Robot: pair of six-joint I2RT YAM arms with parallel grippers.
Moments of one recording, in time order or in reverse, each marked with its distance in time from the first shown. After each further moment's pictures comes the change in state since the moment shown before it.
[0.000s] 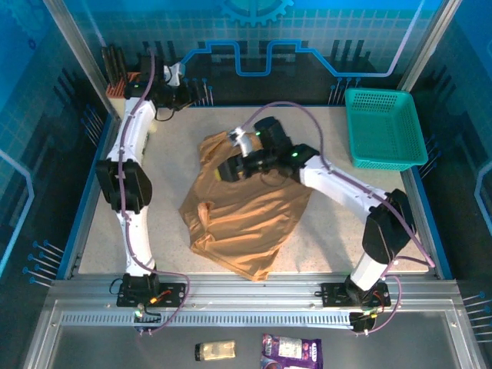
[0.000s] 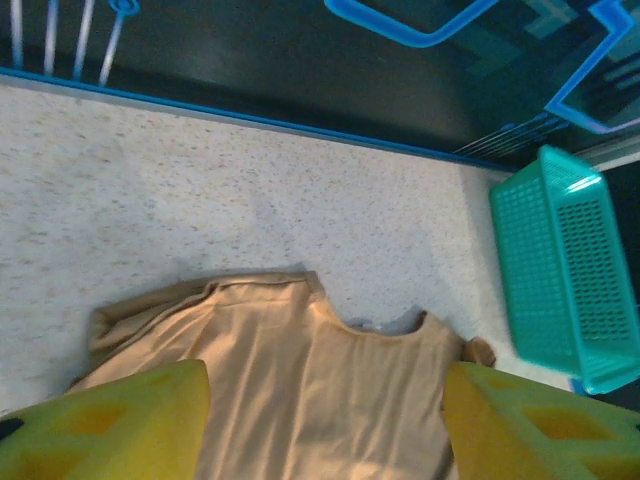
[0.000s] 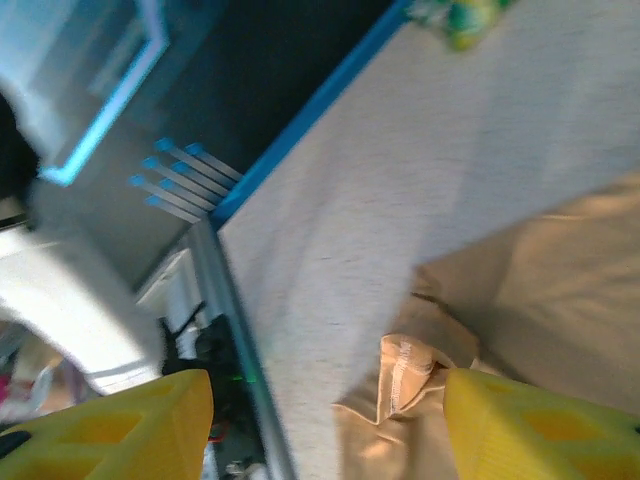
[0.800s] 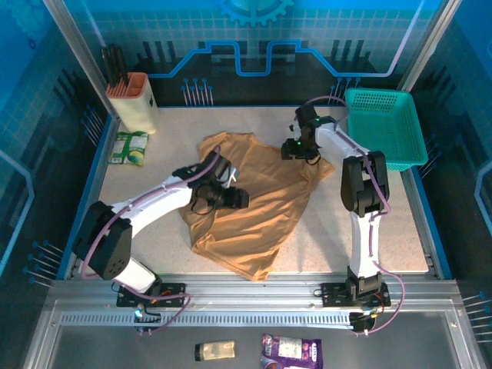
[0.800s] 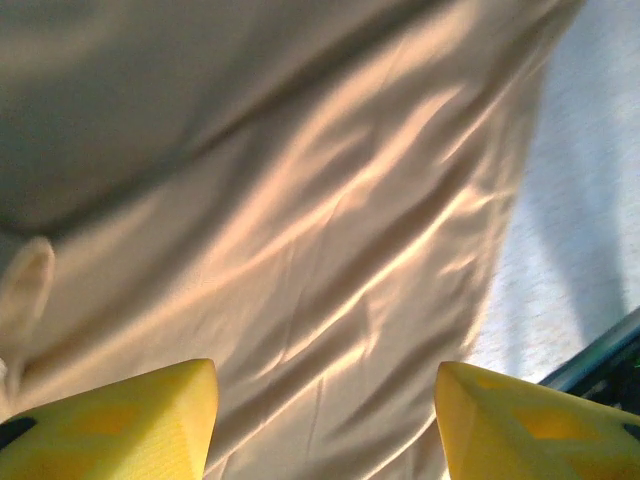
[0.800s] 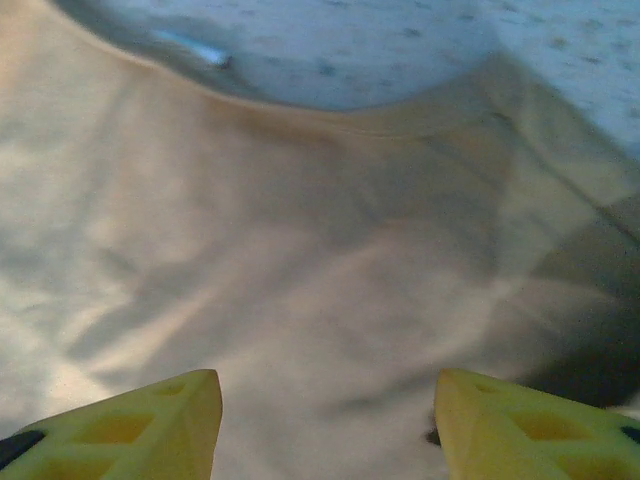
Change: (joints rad) left arm -0.570 -0.624 -1.275 0.284 -0.190 -0.211; right arm -0.421 0.495 0.338 -0.450 0.504 -0.133
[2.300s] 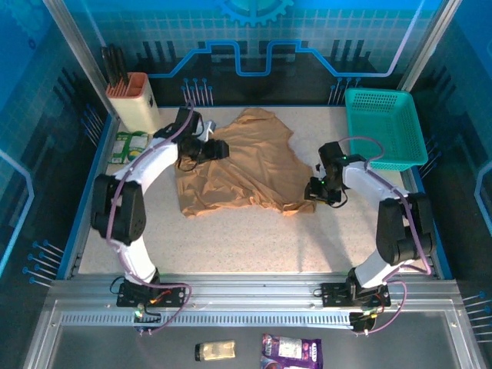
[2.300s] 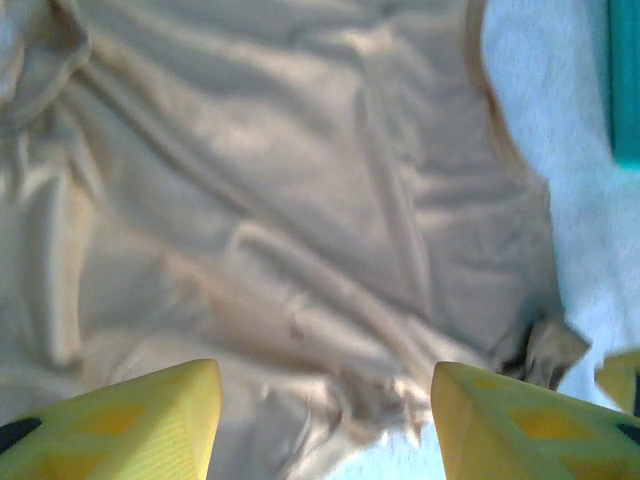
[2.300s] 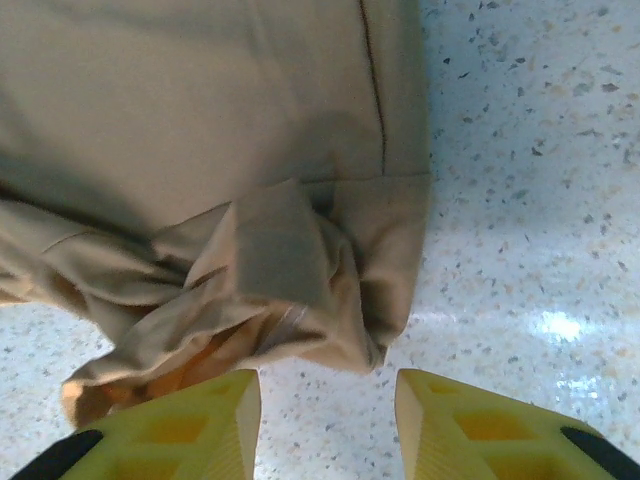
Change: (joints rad) left arm 0.345 0.230 0.377 -0.020 0.084 0.201; right arm -0.029 -0.560 -0.718 0.006 -0.038 0.192
